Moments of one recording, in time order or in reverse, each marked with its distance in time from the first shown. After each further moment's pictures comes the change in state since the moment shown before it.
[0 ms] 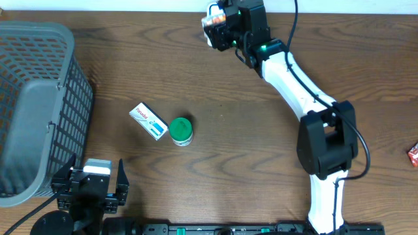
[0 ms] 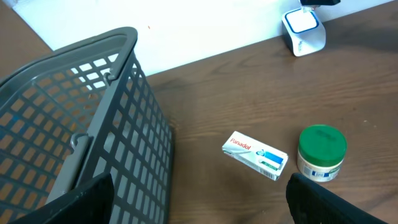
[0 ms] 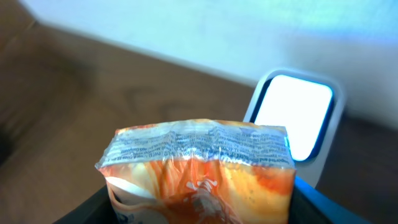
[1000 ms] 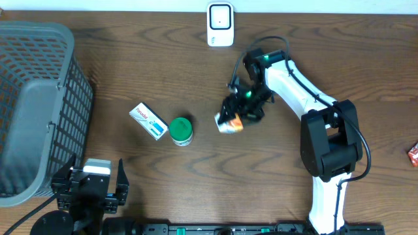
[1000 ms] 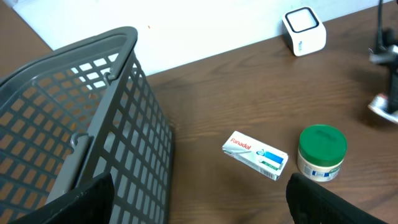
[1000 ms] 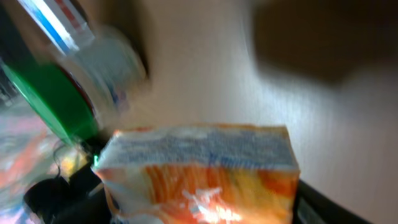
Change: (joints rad) left arm 0.000 0.000 0.000 0.000 0.000 0.000; right arm -0.021 -0.036 -0.162 -1.055 -0.444 0.068
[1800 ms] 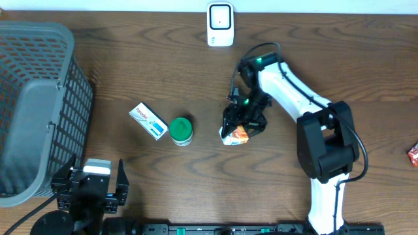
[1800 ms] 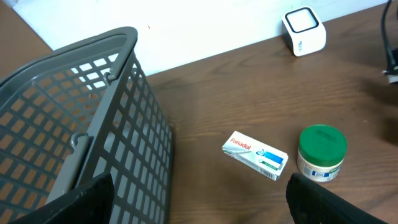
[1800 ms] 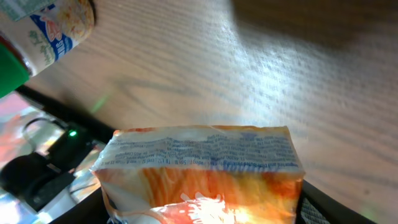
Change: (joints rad) left arm 0.000 0.000 0.000 0.000 0.000 0.000; right arm 0.033 0.000 -0.001 -0.233 0.076 0.000
